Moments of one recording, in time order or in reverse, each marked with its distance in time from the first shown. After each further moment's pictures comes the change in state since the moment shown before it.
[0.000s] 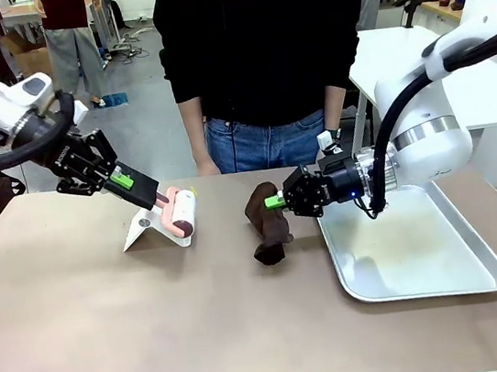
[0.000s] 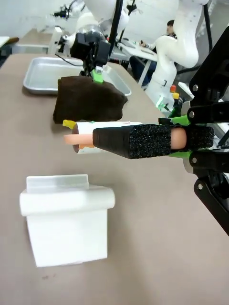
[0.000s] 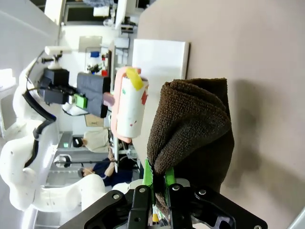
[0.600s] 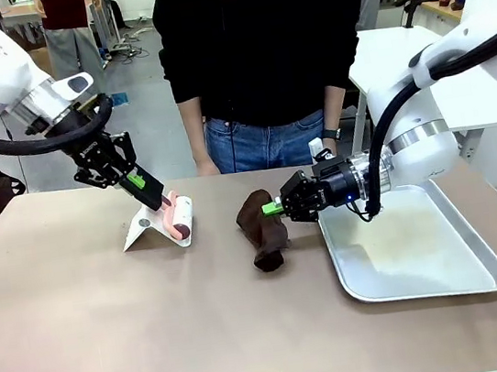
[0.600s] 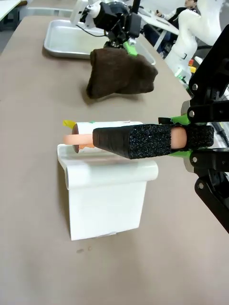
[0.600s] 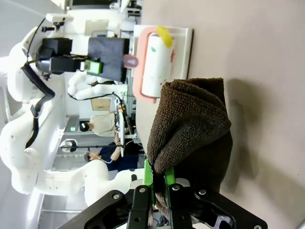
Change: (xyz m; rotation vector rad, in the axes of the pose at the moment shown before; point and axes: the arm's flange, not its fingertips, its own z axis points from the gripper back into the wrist) left arm 0.047 -0.016 -0.022 0.207 -0.028 0.014; right arm 0.011 -0.013 -0.007 0.057 0.085 -0.001
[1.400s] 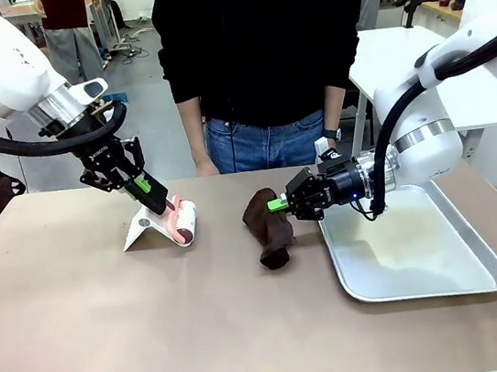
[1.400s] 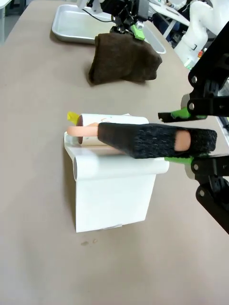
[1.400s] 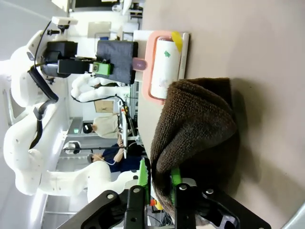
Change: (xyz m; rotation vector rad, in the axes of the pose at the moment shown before) left arm 0.004 -0.007 -0.014 0.079 -0.020 0.021; right arm 0.005 -0.008 0.011 0.006 -0.013 -0.013
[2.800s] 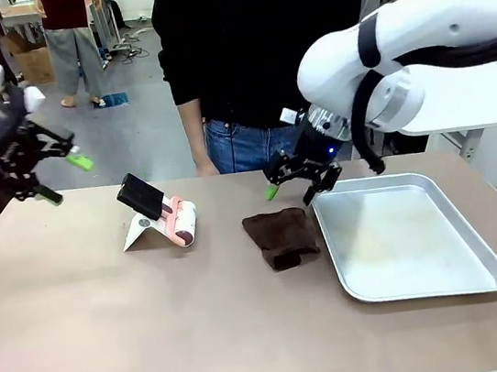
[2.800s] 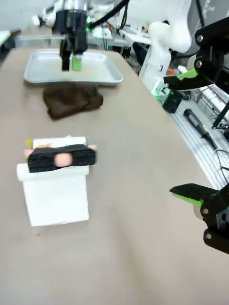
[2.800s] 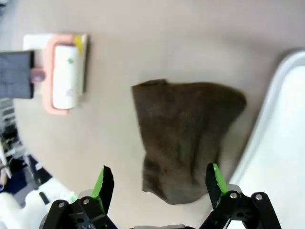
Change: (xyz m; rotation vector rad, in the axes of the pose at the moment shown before) left arm -0.095 0.070 0.094 -0.238 -0.040 -0.099; right arm 0.031 0.112 -0.024 -0.846 0.065 0.036
